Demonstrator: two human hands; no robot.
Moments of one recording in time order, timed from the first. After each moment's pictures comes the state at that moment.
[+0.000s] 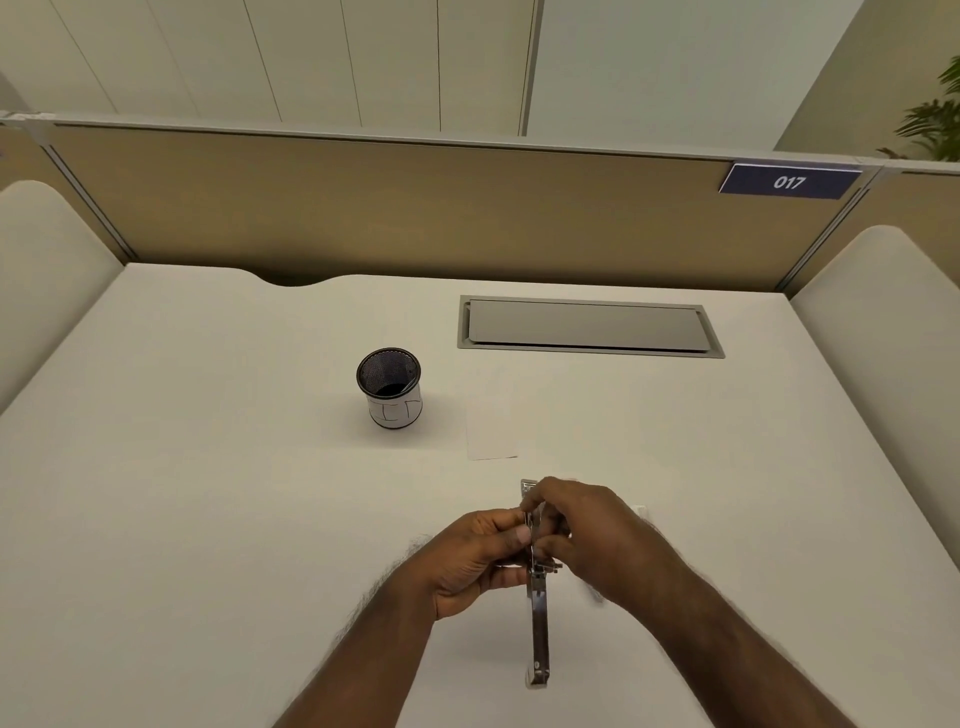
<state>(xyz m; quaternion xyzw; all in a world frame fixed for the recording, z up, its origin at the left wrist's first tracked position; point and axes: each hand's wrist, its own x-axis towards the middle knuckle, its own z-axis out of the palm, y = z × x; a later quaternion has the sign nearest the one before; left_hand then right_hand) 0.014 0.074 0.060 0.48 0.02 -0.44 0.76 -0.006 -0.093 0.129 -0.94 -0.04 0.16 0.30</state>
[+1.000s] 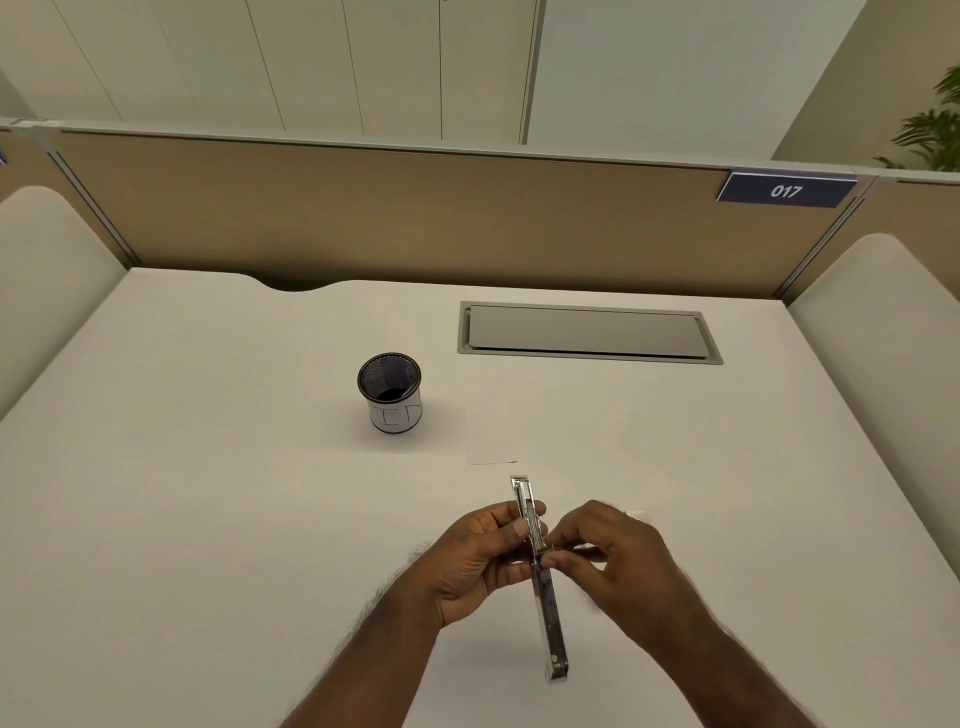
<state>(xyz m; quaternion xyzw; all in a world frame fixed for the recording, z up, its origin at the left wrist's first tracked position) 0.012 0.068 0.063 0.41 0.06 -0.40 0.82 -0.040 -0.109 0.118 -0.90 -0.09 0.00 0.43</state>
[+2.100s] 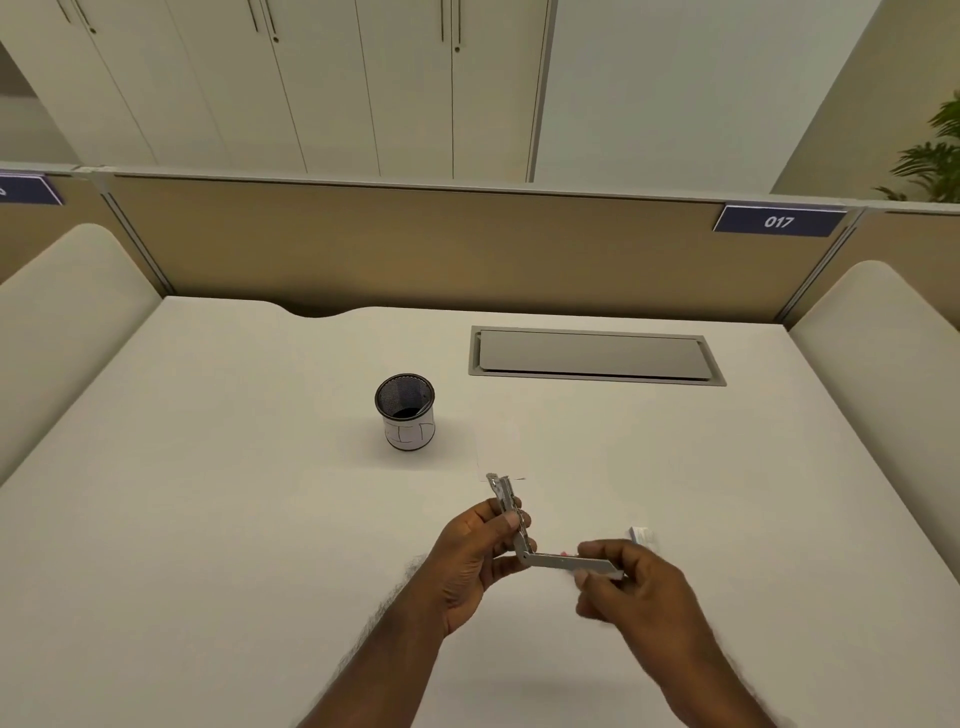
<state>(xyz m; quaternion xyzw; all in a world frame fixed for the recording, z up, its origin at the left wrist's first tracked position) 0.006 0.076 0.078 0.48 0.09 -0.29 0.83 -0.072 -0.097 0.123 -0.72 0.20 0.05 0.66</state>
